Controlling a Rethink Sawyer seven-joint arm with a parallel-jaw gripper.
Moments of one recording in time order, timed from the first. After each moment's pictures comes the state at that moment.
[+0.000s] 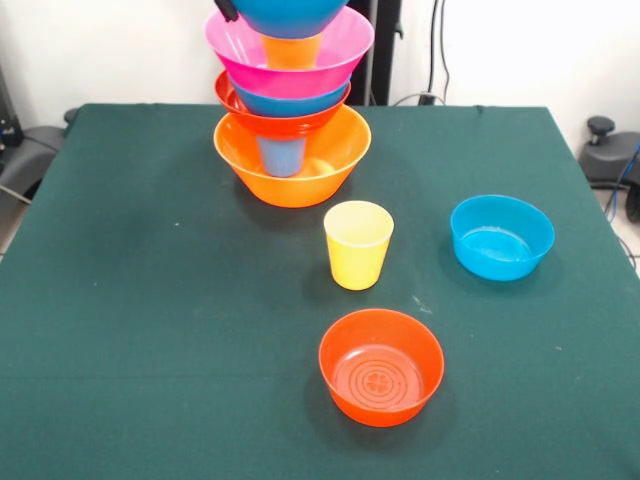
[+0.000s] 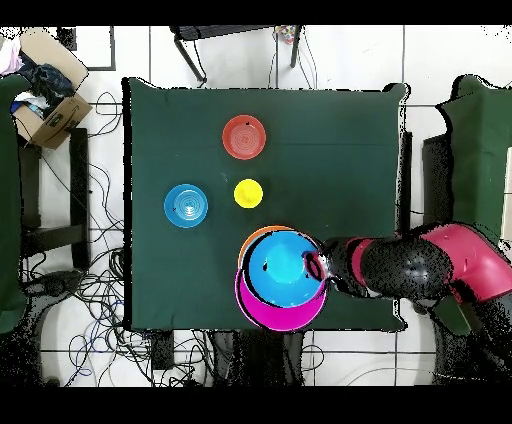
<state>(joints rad) -1.45 -0.60 1.36 2.03 -0.56 1.10 1.62</state>
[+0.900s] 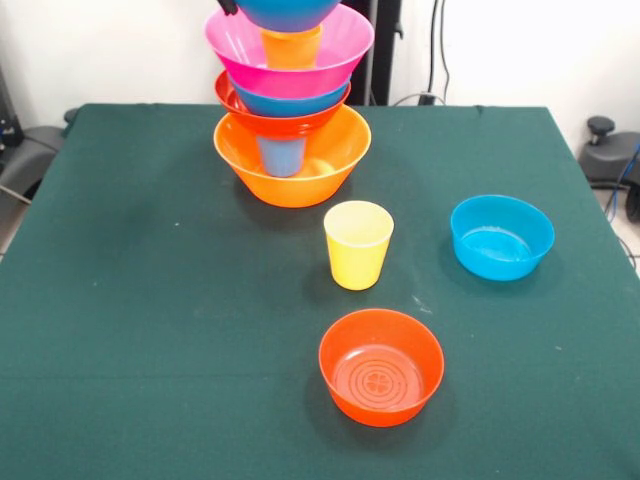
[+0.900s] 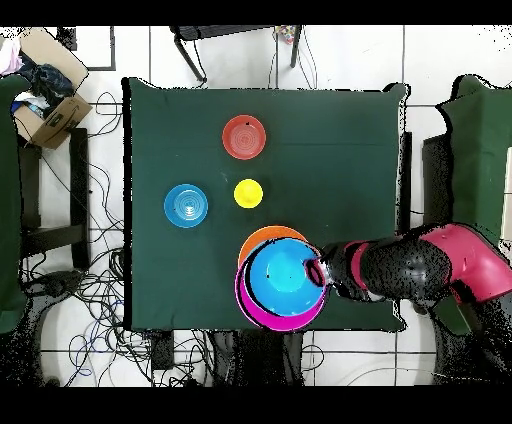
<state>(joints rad) -1.45 -0.60 1.36 2.03 -0.56 1.17 1.62</state>
